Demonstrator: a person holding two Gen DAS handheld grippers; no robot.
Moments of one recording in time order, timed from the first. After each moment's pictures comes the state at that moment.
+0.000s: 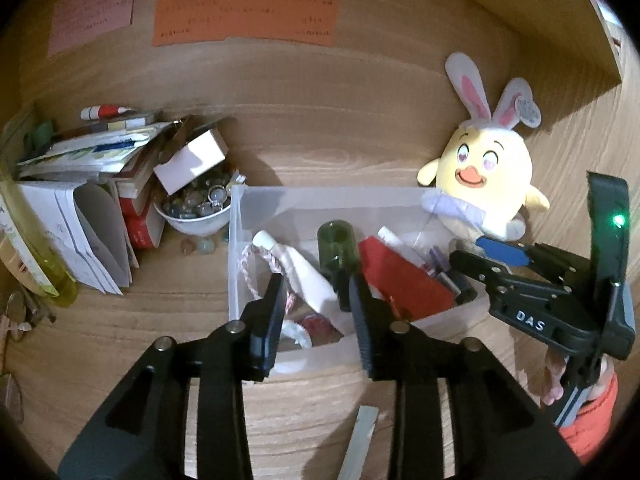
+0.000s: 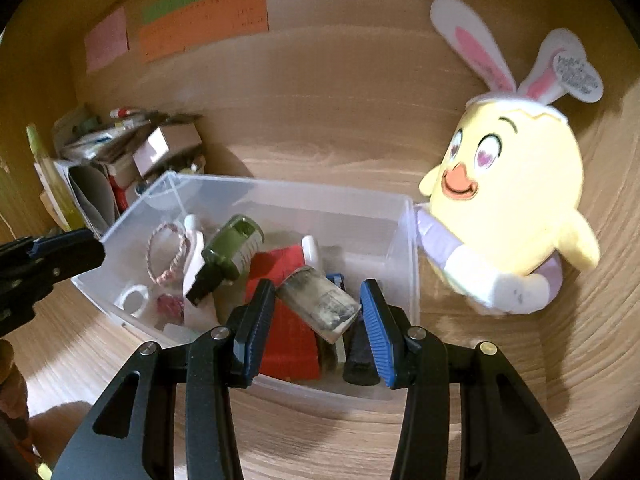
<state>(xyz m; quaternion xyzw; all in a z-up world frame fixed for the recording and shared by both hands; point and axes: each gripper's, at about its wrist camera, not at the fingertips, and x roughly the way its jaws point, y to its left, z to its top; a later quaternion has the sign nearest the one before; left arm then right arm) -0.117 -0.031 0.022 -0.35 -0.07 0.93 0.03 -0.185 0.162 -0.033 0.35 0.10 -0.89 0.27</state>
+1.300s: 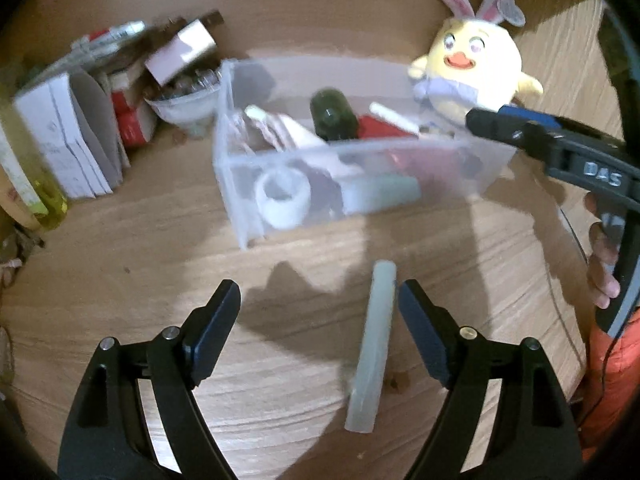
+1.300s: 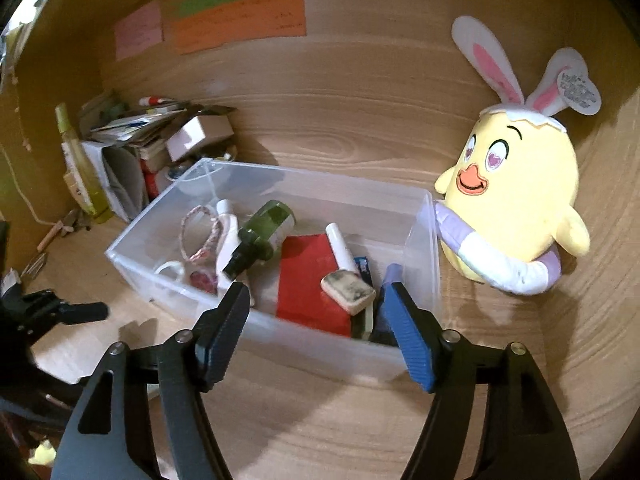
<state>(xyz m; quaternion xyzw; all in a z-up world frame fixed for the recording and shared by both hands) -0.068 -0.022 -0.043 -0.45 -0.03 0.89 0.06 -0.147 0.163 -0.021 0.34 0.11 -0.89 0.29</state>
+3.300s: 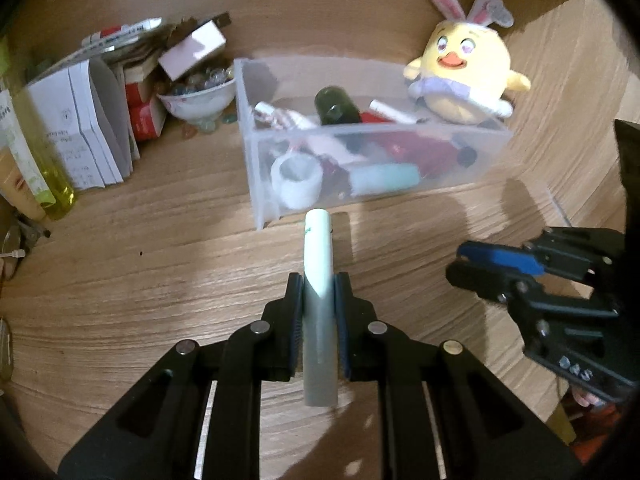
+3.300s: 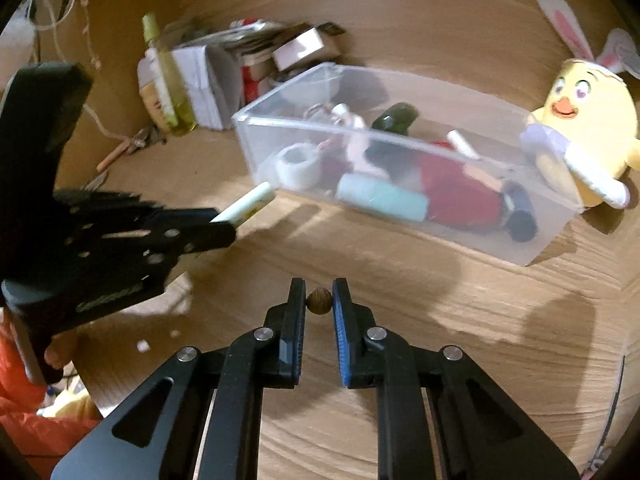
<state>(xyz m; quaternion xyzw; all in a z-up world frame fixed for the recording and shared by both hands) -0.044 -0.033 -0.040 -0.43 -0.03 0.90 0.07 -0.058 0.129 -0.074 0.39 0.13 -0.83 0.37</state>
